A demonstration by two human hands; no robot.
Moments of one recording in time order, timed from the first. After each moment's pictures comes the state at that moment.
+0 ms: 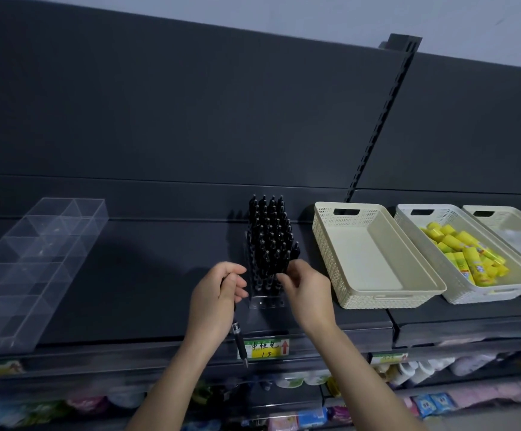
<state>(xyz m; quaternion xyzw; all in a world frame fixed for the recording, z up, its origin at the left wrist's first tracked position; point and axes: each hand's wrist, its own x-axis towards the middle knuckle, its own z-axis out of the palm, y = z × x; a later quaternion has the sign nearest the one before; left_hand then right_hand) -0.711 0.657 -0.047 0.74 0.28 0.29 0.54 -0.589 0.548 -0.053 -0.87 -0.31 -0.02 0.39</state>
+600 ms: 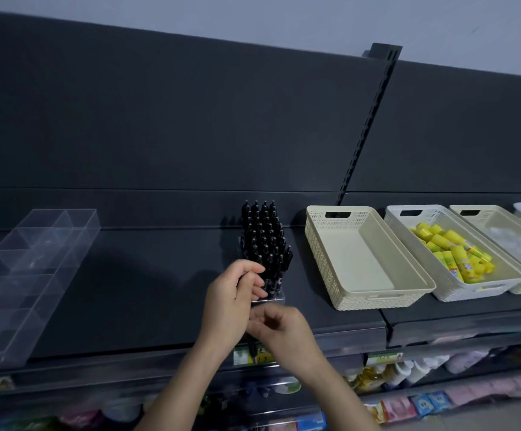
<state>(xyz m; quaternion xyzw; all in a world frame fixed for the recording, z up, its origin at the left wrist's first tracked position) -0.699 0.638 -0.030 0.74 0.19 0.31 0.57 -0.643 0.532 -0.054 -0.75 -0.33 0.23 0.52</state>
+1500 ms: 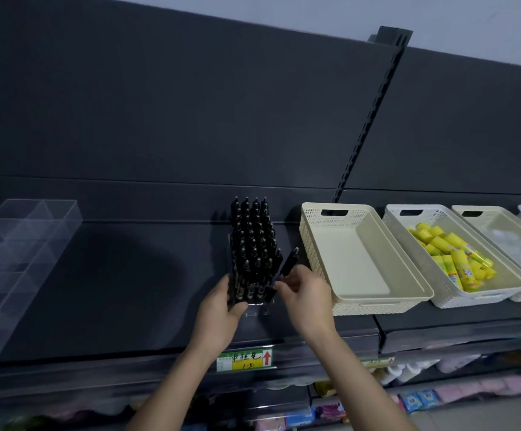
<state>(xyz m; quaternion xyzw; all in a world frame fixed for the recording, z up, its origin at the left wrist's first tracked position) -0.663 0.657 -0.110 0.78 0.27 0.18 0.53 -0.565 0.533 -0.050 -0.88 -0.25 0.03 0.40</state>
